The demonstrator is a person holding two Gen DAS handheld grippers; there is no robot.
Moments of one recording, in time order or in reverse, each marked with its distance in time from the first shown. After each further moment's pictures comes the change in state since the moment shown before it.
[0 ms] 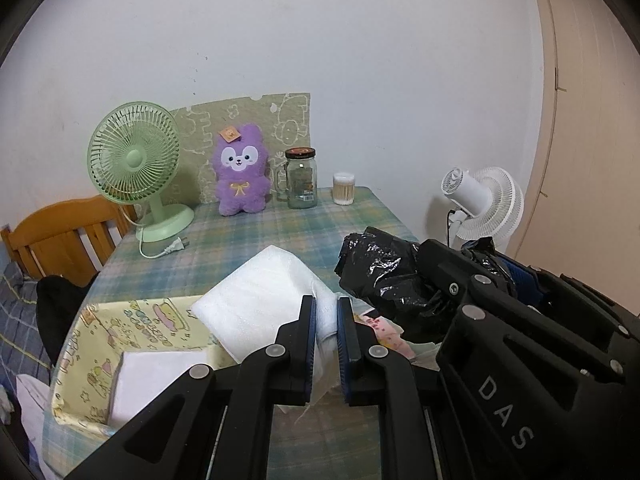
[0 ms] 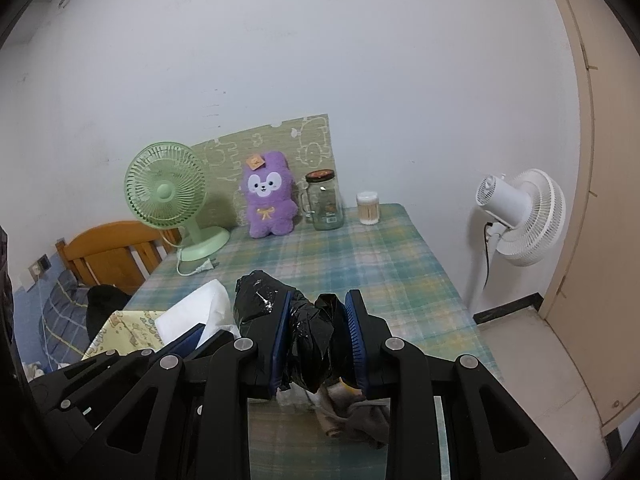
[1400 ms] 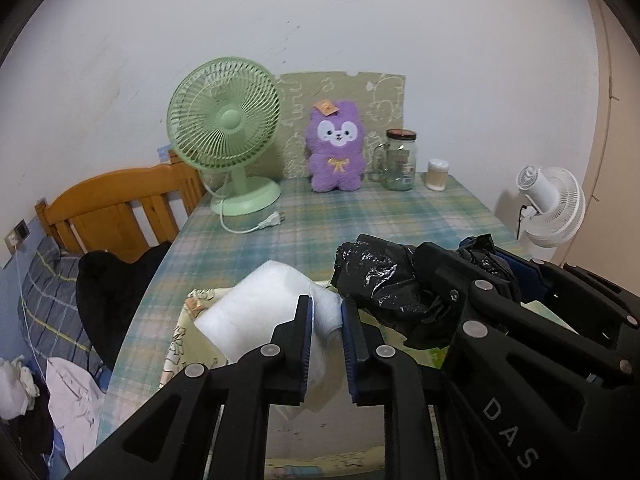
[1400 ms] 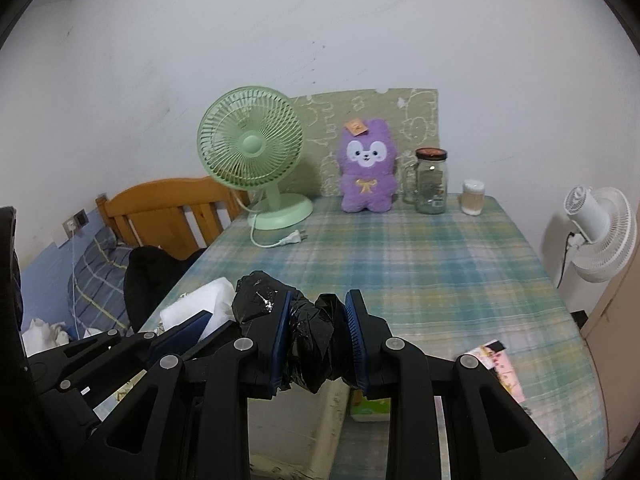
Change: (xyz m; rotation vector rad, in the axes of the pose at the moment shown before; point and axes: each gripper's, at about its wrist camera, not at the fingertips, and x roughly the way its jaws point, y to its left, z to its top) left arm 0.012 0.139 -0.017 -0.068 0.069 0.143; right arm 0.066 0.138 -0.008 -0.125 0.105 0.169
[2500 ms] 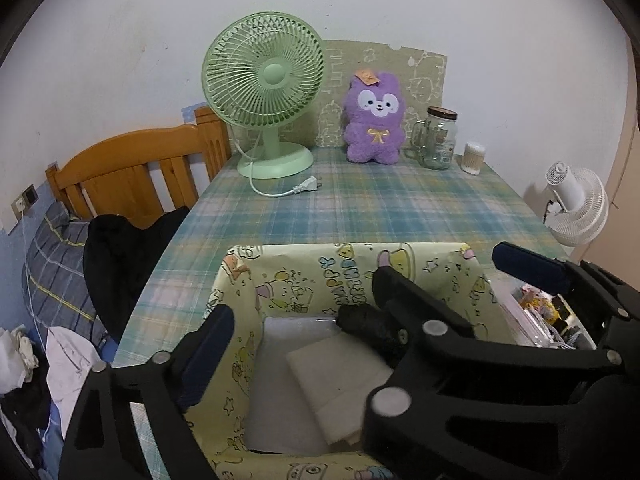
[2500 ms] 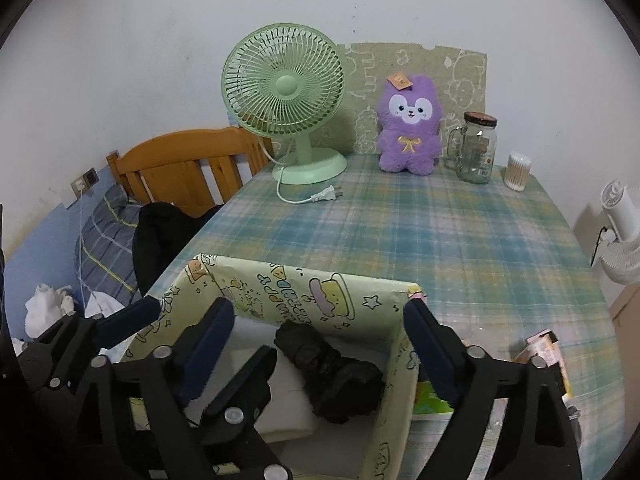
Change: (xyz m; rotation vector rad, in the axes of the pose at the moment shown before) left arm 0.023 0.043 -0.018 -0.067 0.076 0.024; right arm 0.051 0.033 -0.013 -0.056 0.126 0.039
